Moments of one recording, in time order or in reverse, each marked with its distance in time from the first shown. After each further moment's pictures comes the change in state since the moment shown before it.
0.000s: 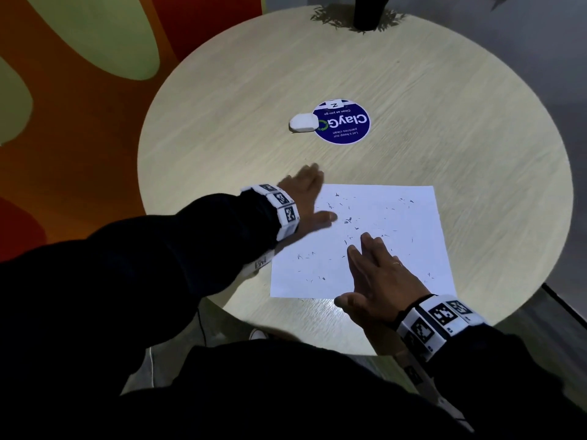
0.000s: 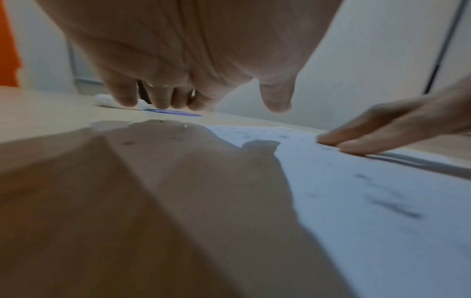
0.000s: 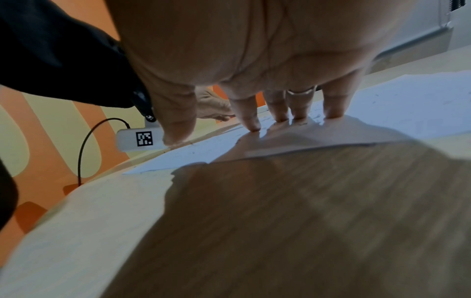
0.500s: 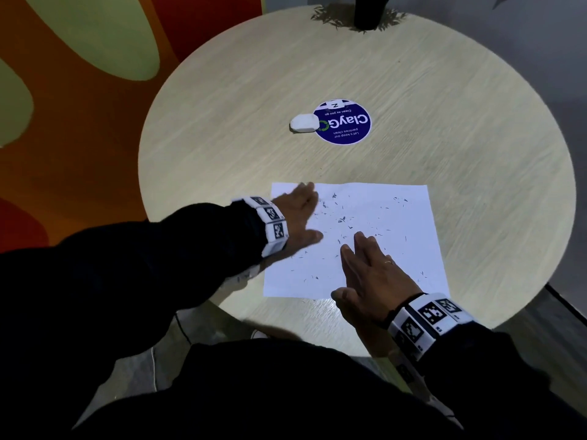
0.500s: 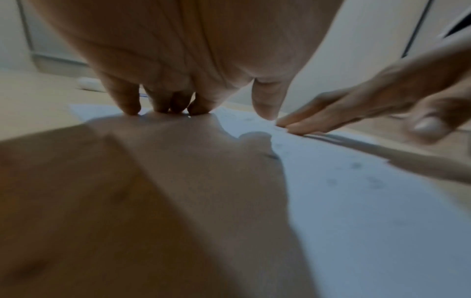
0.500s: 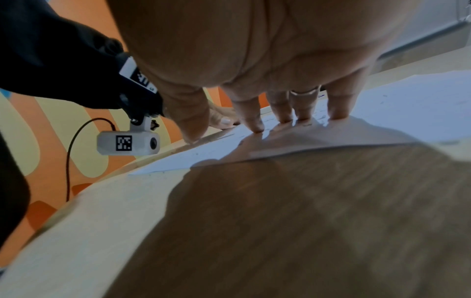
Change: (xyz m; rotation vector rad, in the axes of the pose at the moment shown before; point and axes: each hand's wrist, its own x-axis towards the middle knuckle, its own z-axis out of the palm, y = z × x) left_hand -0.021 -0.005 0.003 0.060 -0.157 0.000; right_hand 0.007 -0.009 0.003 0.011 0.023 -0.028
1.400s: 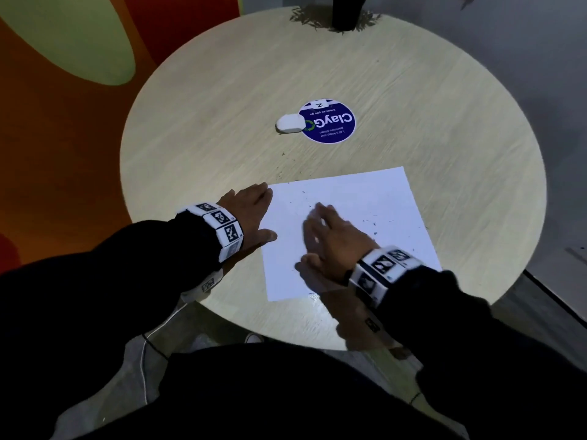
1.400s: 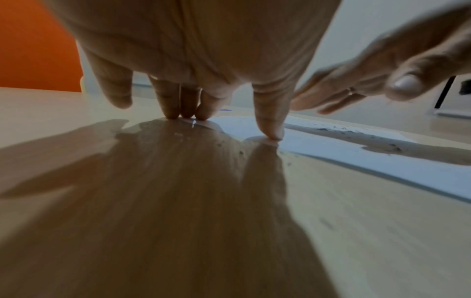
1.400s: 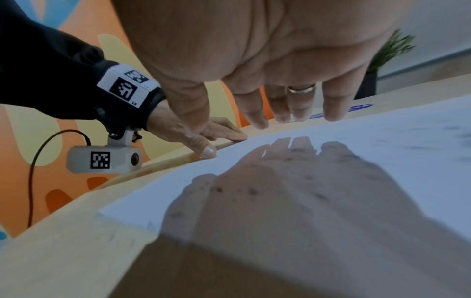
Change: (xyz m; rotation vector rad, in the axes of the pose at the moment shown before) left_hand -0.018 -0.060 0.012 0.064 0.045 -0.087; right_hand 0.035 -0.049 -0.038 -0.086 0.043 -0.080
